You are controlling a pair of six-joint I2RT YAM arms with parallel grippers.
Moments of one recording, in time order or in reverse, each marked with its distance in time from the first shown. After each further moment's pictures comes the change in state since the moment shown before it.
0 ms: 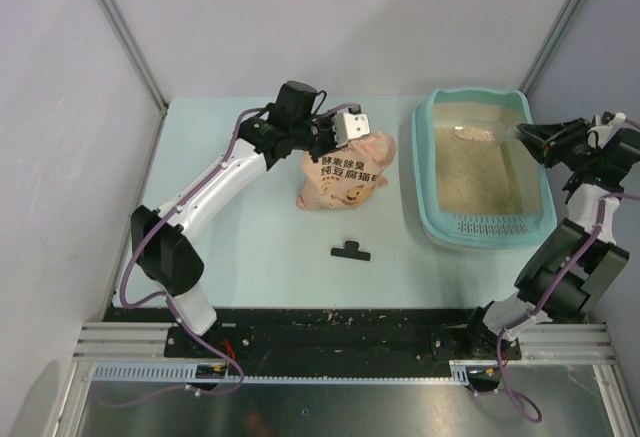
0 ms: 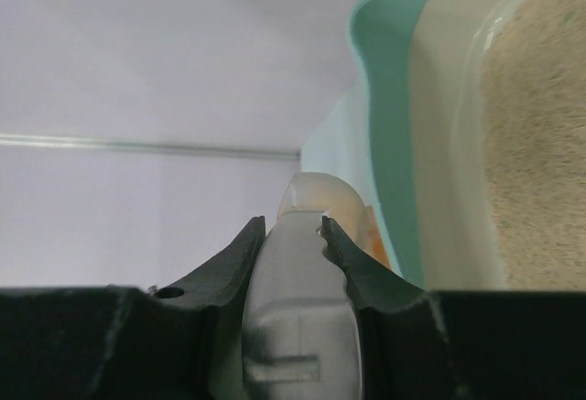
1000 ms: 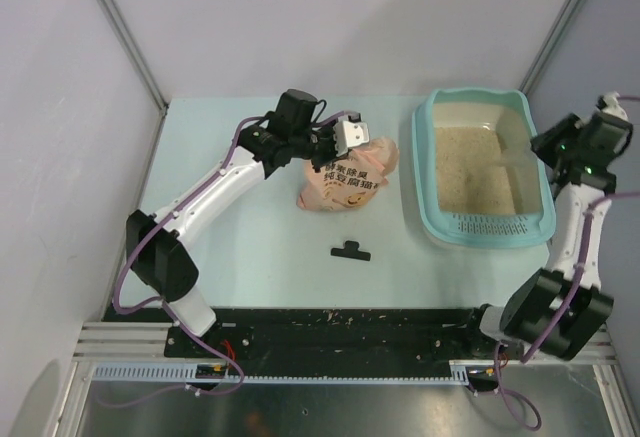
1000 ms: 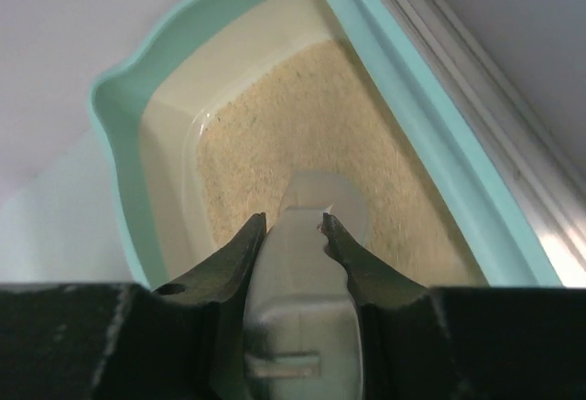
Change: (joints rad) left arm -0.018 -0.048 -0.087 0.038 0.078 -0.043; right arm 0.117 -0.322 0.072 -0.645 0.847 -0.743
